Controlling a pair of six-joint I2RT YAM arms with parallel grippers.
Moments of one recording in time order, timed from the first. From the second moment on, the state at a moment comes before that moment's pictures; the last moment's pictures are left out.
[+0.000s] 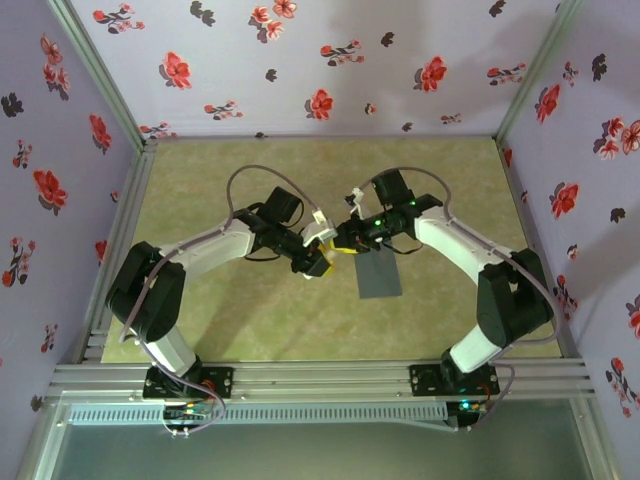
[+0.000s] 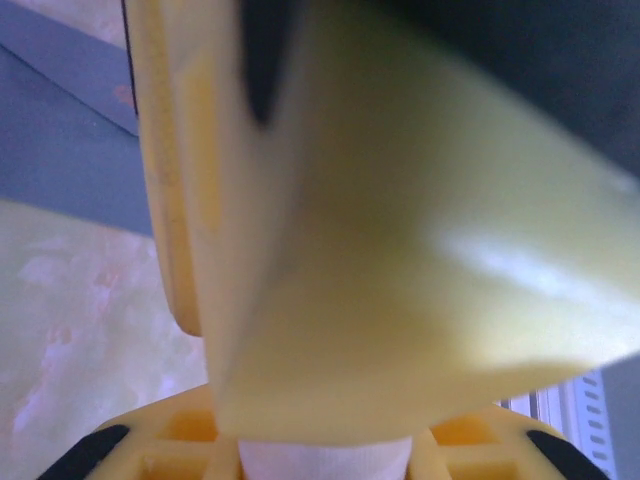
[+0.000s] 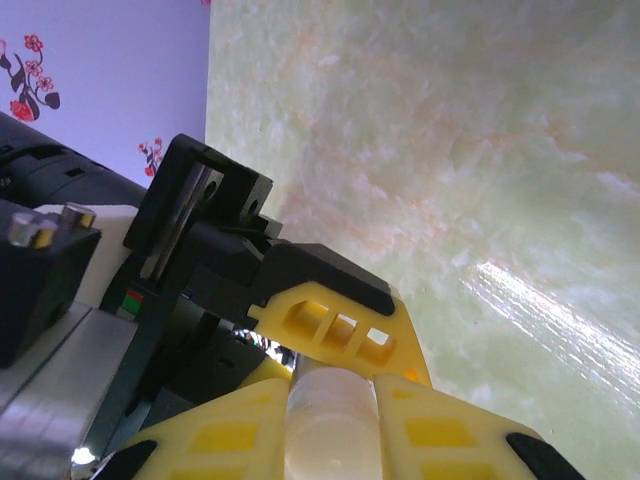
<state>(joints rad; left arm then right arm) -0.68 1.68 1.13 -0.48 0.81 0.30 0.49 1.59 1.15 -0.60 -0.91 0.46</state>
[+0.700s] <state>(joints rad) -0.64 1.68 1.06 -0.32 0.76 0.15 0.54 1.59 1.06 -0.31 -0.77 0.65</state>
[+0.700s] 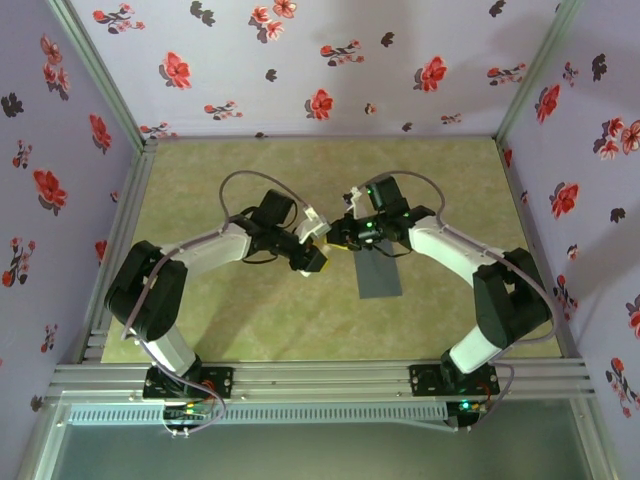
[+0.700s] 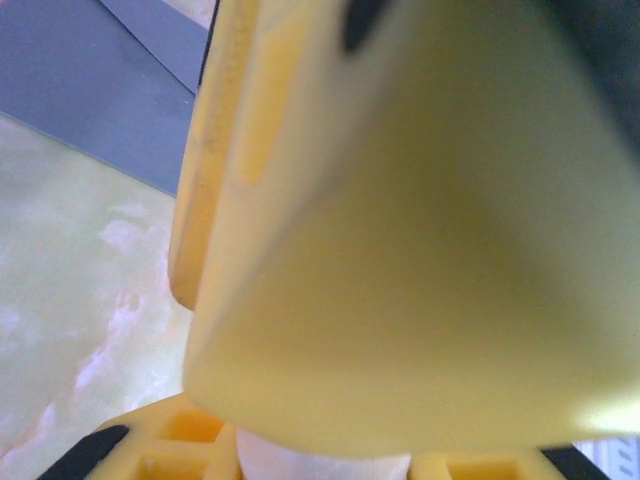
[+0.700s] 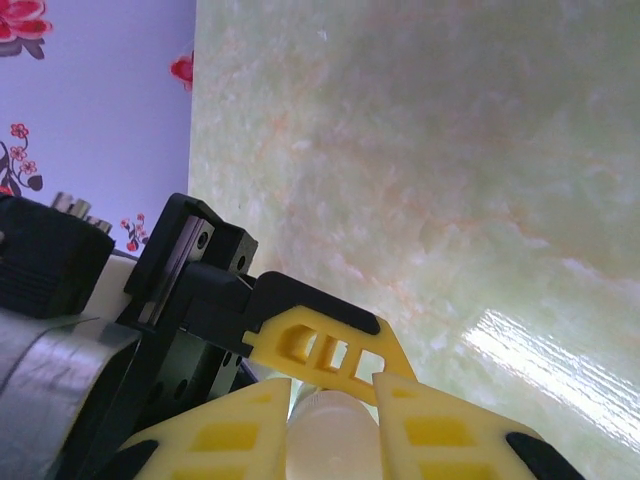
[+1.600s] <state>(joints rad) -0.57 1.68 1.05 -0.34 0.76 0.10 0.60 1.65 1.04 -0.09 -0.69 0.78</state>
